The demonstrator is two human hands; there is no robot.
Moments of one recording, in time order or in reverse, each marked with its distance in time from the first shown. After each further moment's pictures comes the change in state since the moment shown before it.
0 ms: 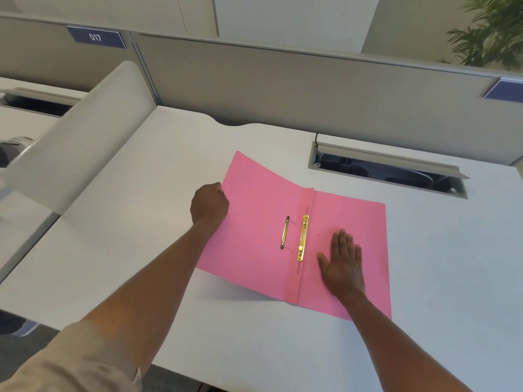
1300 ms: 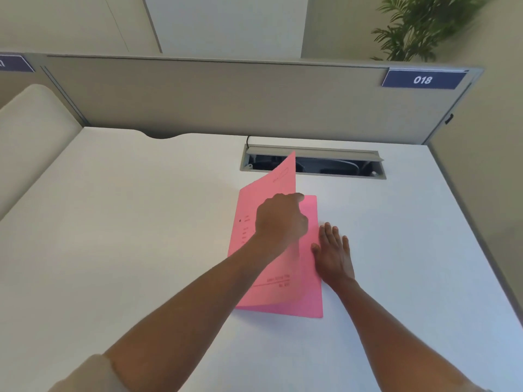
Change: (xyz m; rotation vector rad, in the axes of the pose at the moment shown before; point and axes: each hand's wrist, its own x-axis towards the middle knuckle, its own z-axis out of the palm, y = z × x) left_hand -0.172 0.246 0.099 0.180 -0.264 0.602; right_hand 0.005 0.146 -0.042 0.148 -0.006 0.096
